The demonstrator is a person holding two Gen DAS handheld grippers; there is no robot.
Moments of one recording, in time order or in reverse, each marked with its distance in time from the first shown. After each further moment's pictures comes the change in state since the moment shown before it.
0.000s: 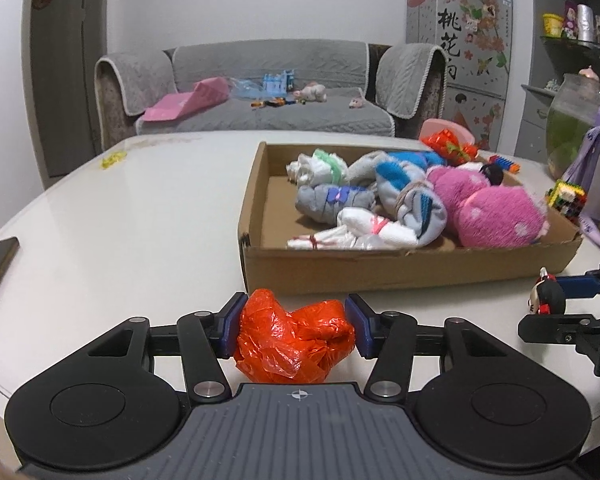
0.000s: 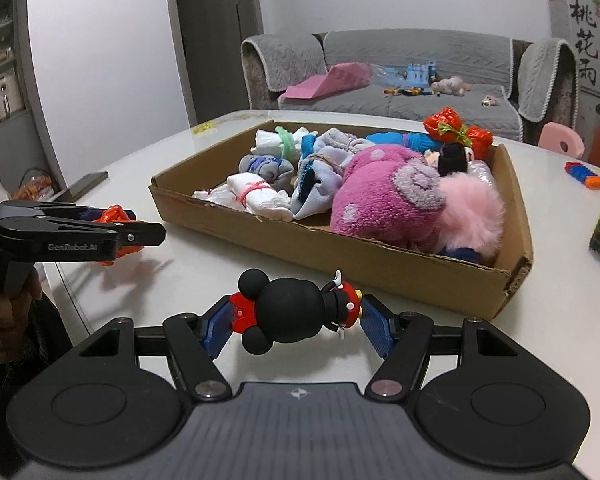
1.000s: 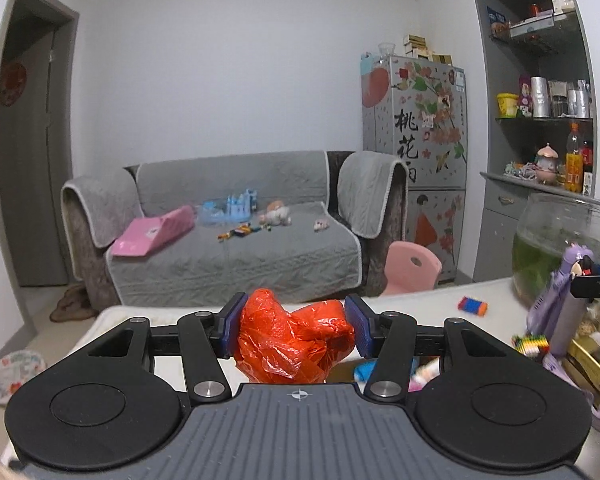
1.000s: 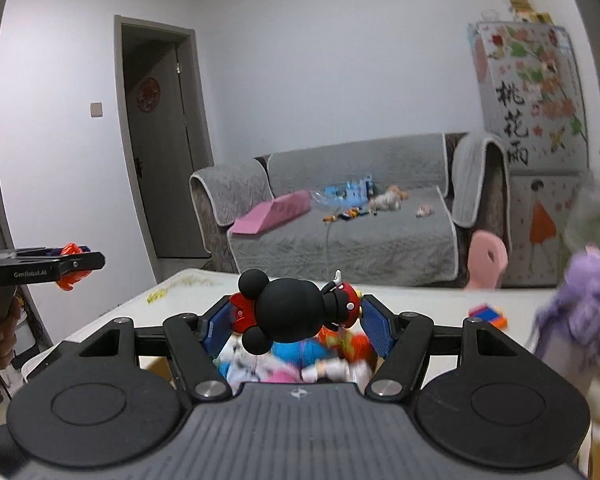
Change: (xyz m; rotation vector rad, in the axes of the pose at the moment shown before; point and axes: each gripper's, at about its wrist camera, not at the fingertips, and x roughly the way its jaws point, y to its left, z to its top) left arm -0.035 -0.004 0.189 0.098 -0.283 -0.098; right arm -0.099 -0.075 0.126 0.090 -0.328 -0.101
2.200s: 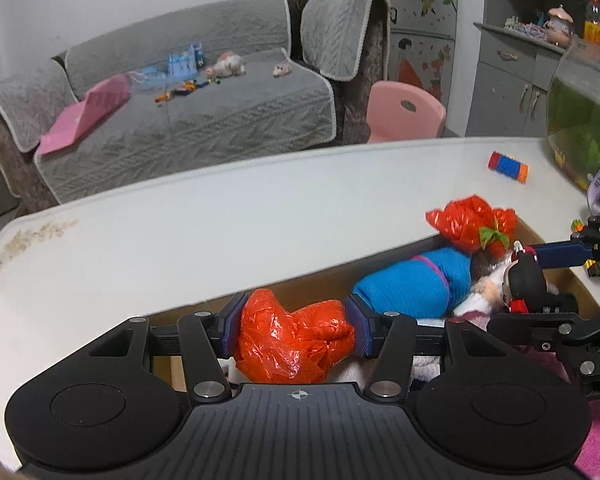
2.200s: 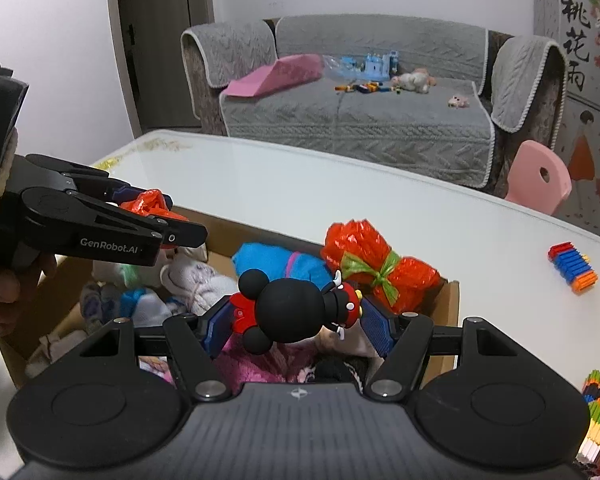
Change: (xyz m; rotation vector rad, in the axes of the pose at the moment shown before) left arm 0.218 -0.027 -0.084 0.084 0.455 -0.102; right arm 0.166 0.001 -0.054 -0.105 0.408 -0.026
